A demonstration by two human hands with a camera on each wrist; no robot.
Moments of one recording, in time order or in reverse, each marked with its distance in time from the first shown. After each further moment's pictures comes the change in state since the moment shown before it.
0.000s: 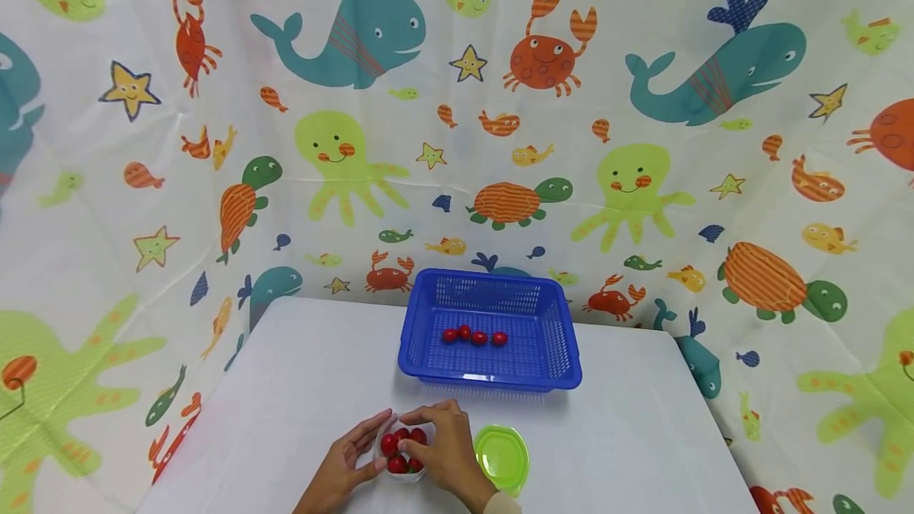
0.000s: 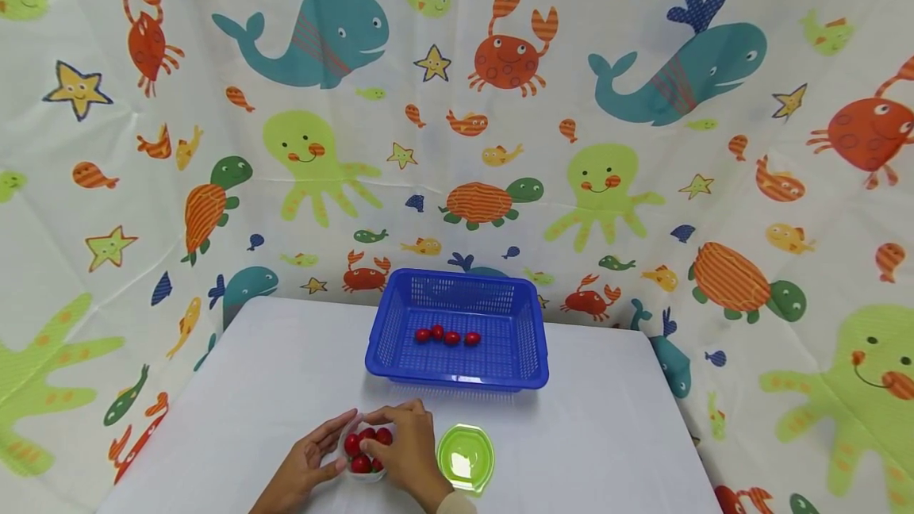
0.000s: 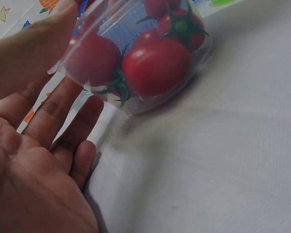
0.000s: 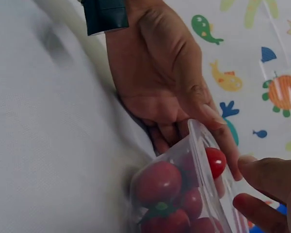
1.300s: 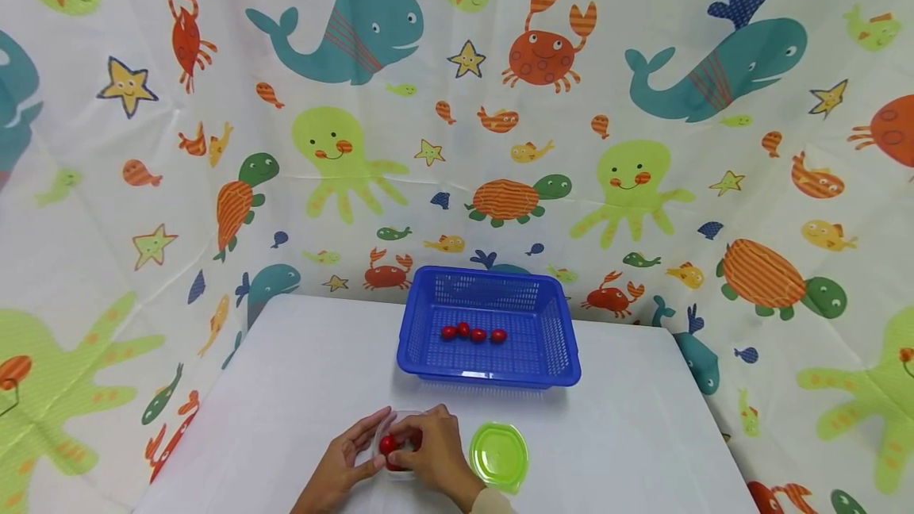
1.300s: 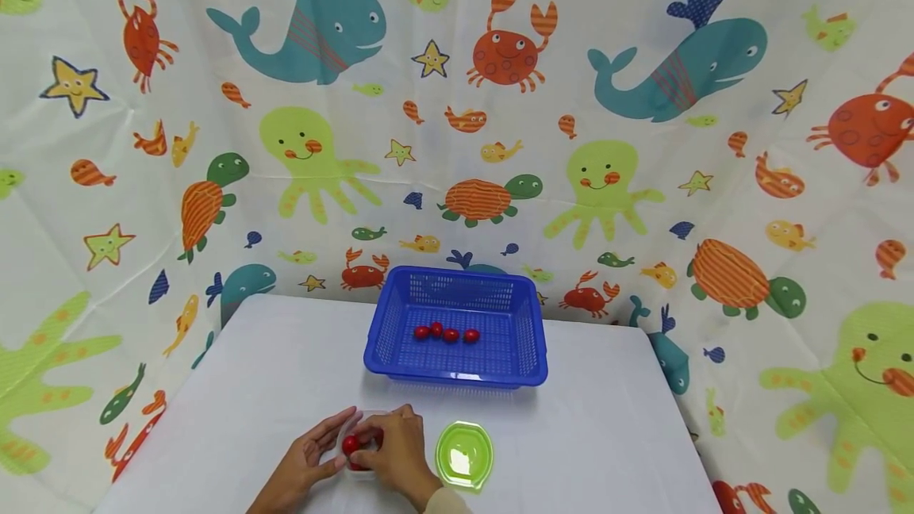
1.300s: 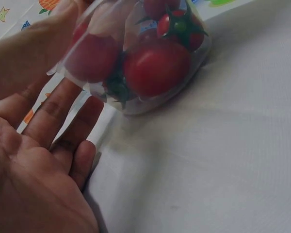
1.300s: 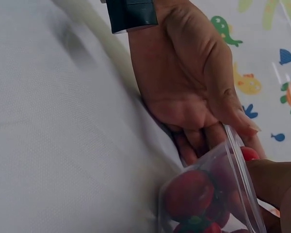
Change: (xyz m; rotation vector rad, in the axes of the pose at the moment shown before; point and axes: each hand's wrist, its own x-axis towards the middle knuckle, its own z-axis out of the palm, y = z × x) left_hand 0.000 0.000 -0.002 0.008 -0.036 0.047; right_hand 0.004 0.009 0.016 -0.037 -0.114 -0.040
